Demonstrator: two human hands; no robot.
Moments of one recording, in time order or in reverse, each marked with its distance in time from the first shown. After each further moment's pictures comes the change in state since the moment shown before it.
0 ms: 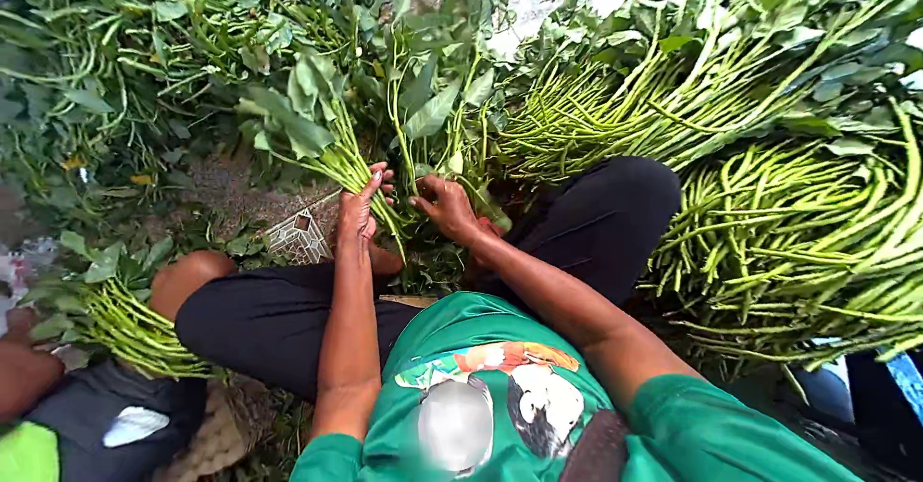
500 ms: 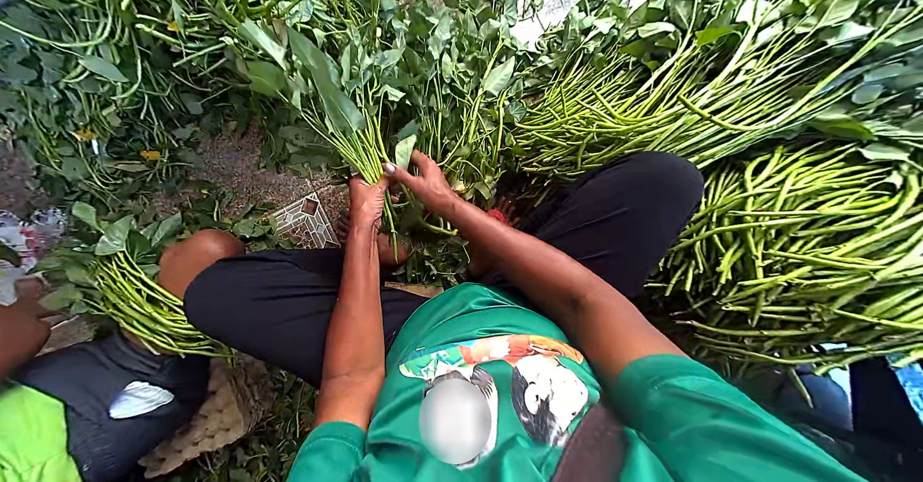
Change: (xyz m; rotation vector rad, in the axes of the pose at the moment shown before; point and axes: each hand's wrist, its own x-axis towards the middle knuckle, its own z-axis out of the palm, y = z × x) left_hand -0.011 -0.008 -0.004 0.227 0.155 0.046; right_hand 0.040 -0.019 0.038 0.313 -0.105 0.203
